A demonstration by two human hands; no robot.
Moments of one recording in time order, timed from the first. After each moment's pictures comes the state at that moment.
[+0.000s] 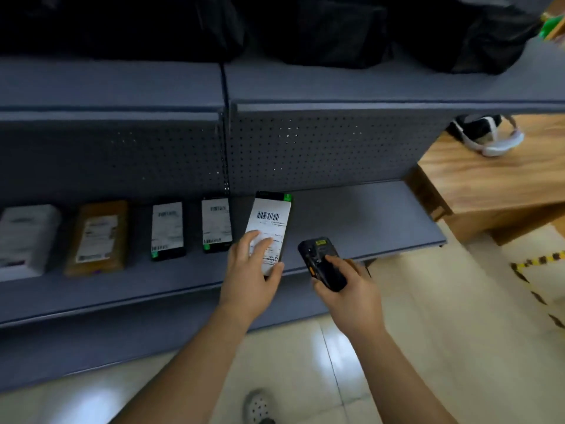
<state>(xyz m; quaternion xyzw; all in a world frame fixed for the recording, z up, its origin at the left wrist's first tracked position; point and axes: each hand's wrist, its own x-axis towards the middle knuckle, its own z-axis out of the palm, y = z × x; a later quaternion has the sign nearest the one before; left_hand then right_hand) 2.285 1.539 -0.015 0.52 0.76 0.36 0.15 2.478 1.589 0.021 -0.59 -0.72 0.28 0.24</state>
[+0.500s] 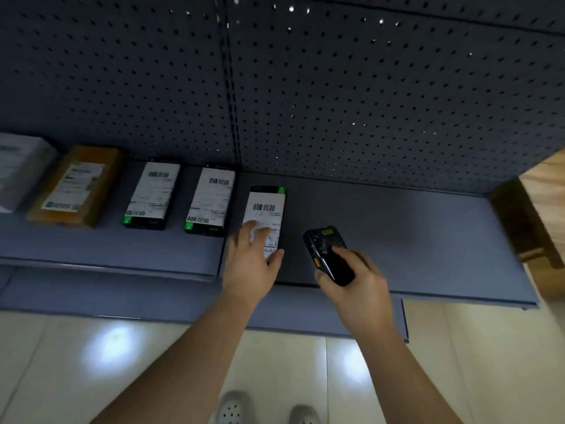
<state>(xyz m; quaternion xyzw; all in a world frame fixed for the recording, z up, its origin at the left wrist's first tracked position) 2.303 1.648 -0.146 0.38 0.87 0.30 0.10 2.483 1.733 -0.099 -0.48 -0.78 0.33 0.21</state>
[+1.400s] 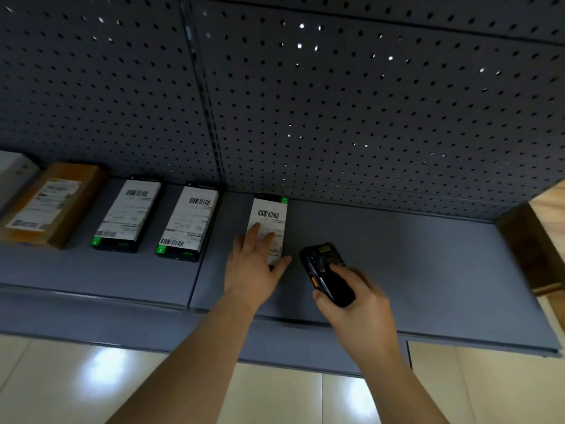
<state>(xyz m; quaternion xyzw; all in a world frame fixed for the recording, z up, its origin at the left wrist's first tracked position) 2.297 1.721 -0.171 0.40 0.88 0.23 0.10 2.494 1.790 -0.127 -0.45 -0.79 0.35 0.22</state>
